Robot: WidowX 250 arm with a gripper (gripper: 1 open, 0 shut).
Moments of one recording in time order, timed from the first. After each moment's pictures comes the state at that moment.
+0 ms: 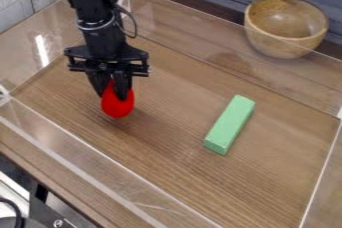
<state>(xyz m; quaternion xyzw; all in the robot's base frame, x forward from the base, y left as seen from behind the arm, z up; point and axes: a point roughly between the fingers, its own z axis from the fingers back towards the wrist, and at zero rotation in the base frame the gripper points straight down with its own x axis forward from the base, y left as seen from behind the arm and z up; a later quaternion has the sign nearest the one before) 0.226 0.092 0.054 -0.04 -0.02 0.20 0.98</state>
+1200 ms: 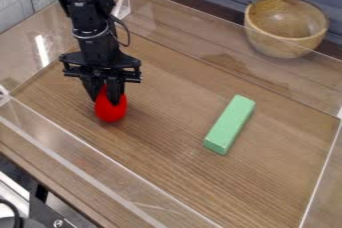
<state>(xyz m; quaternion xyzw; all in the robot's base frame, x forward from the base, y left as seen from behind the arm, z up) 0.225 0.106 0.038 -0.02 -0.01 0.21 0.98</state>
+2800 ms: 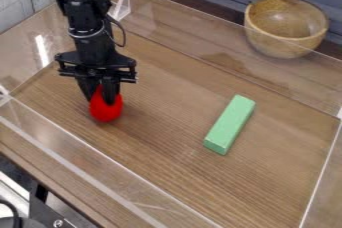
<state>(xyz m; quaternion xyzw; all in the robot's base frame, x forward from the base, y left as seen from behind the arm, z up) 0.220 0.112 0.037 -0.01 0.01 0.21 0.98</state>
